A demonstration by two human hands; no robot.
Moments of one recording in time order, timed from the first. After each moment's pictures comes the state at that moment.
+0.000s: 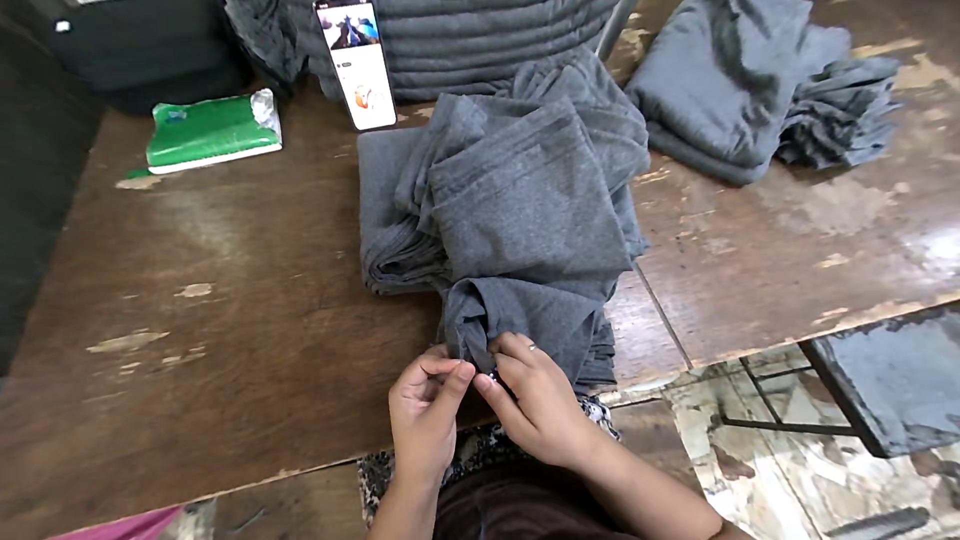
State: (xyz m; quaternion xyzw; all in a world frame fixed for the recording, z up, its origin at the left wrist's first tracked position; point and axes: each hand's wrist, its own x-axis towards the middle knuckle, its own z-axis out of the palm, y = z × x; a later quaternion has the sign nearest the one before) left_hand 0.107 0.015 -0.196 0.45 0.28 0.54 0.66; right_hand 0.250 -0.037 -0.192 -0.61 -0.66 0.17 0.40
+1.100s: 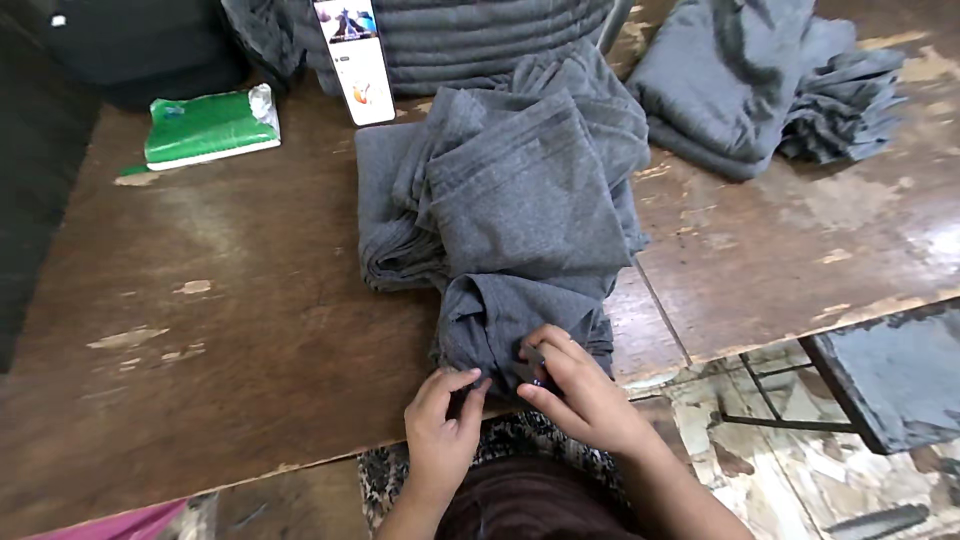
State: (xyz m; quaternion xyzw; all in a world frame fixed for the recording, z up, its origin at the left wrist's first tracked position) left_hand 0.103 -0.002 -0.224 0.69 0.31 0.51 0.39; right_hand 0.301 -0.060 -0.204 -0.55 -0.70 0.19 0.41
